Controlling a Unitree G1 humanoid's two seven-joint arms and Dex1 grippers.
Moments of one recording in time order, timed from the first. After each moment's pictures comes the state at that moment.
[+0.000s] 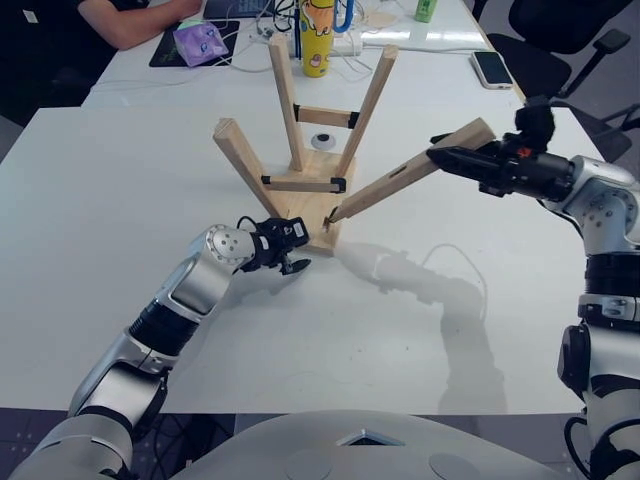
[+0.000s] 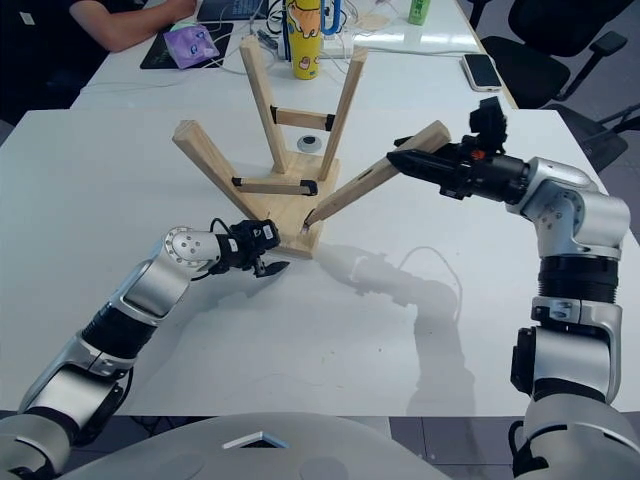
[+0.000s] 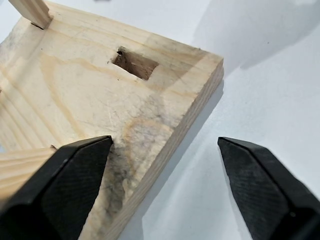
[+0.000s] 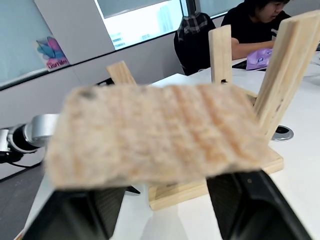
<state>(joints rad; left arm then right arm) -0.39 0.47 -0.49 -0.05 0.15 0.59 -0.79 -0.63 -0.66 -0.07 0.34 0.56 0.62 1.29</state>
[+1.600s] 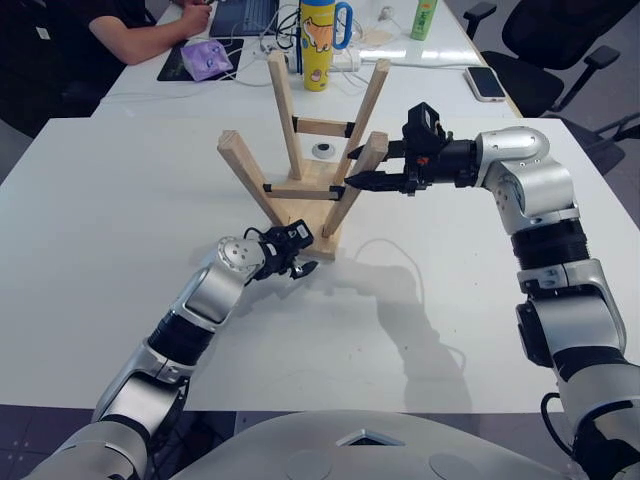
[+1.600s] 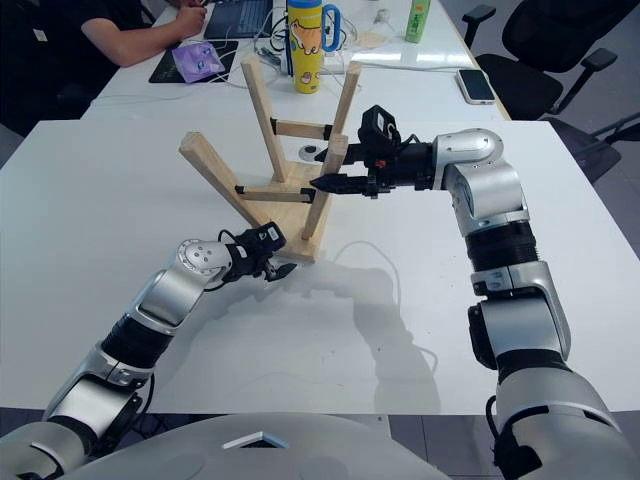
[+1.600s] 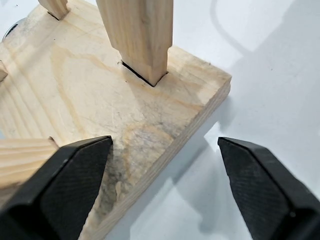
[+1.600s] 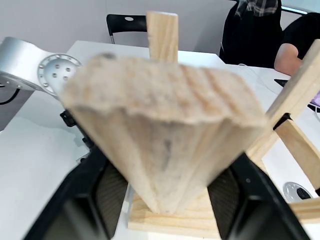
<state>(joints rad) -0.32 0.37 -0.45 -0.07 0.12 0.71 -0.69 -0.73 -0.52 0.18 0.31 0.36 0.31 1.30</state>
